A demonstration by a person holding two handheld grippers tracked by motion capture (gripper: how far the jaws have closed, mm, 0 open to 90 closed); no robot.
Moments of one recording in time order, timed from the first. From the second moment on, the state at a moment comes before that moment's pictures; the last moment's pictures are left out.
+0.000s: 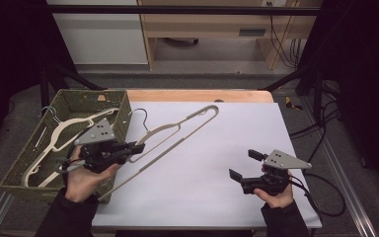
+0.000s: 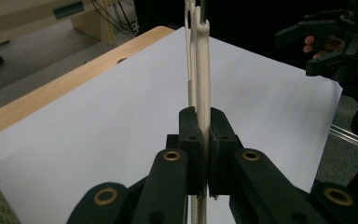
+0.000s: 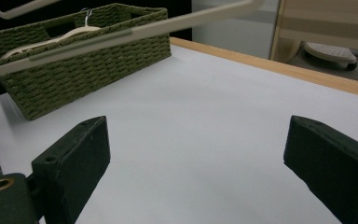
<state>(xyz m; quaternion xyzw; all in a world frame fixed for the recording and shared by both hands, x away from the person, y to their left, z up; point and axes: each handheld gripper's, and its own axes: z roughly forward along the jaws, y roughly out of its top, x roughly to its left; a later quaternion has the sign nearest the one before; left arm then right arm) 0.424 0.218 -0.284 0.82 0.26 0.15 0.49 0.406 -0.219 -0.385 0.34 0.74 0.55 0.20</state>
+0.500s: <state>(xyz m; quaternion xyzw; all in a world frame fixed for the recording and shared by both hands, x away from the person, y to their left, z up) 0.445 0.289 -0.244 0.80 0.29 0.19 0.49 0.409 -0.230 -0.388 0.37 0.73 0.55 0.21</state>
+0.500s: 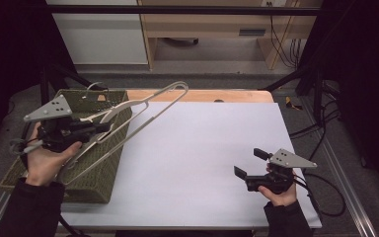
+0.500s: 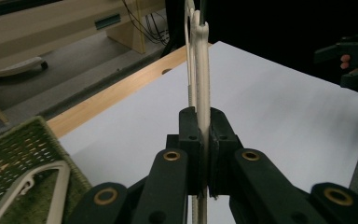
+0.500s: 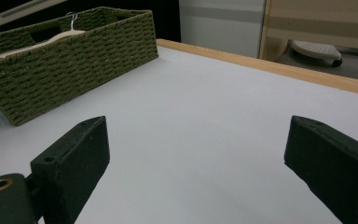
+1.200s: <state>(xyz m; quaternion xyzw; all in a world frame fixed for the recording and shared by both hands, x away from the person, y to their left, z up) 0.486 0.393 -0.264 0.79 0.36 0.21 0.45 0.410 -0.228 -0.390 0.37 0.73 0.54 0.21</state>
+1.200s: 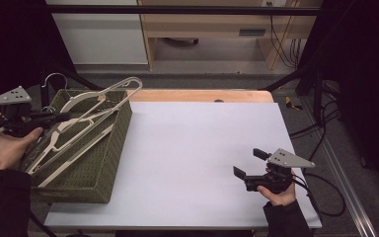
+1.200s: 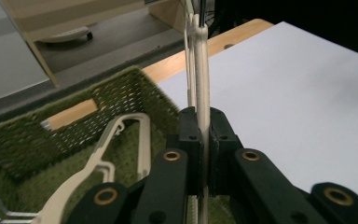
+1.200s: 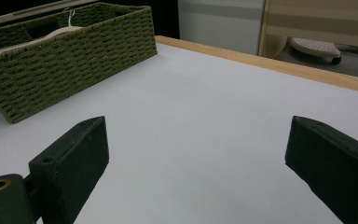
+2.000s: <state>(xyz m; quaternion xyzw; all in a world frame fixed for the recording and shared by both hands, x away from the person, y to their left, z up) 0.506 0.439 -0.316 0.78 0.43 0.18 0.41 0.410 -0.227 -0.391 0.37 0.73 0.54 0.21</state>
